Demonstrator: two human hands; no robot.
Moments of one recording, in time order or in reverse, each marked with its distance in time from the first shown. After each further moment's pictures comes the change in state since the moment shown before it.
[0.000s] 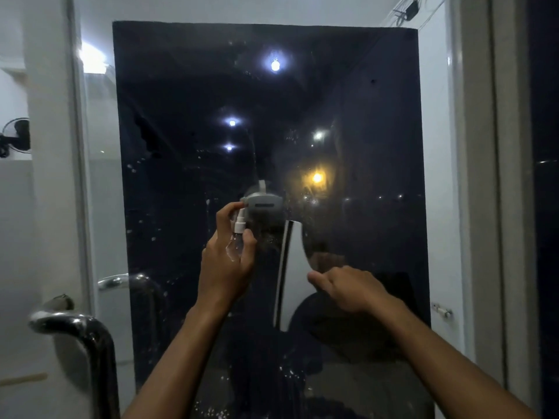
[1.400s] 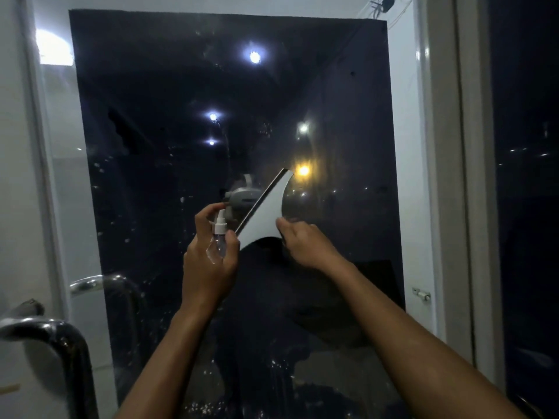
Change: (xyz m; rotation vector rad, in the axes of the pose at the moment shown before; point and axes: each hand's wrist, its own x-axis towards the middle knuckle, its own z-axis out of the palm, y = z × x) left_hand -0.011 0.005 0.014 0.023 0.030 -0.040; right_hand 0.037 -0.033 -0.035 0.321 0.210 0.035
